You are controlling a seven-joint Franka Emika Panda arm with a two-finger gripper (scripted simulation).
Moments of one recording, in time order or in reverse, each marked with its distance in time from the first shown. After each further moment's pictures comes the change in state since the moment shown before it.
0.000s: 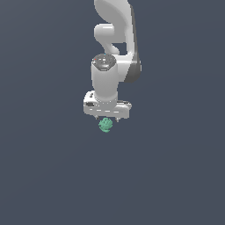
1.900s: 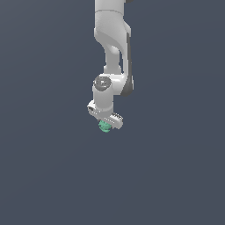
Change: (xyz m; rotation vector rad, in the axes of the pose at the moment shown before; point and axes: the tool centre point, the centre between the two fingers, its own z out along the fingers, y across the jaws) arm -0.042 0.019 0.105 0.002 -0.009 0.415
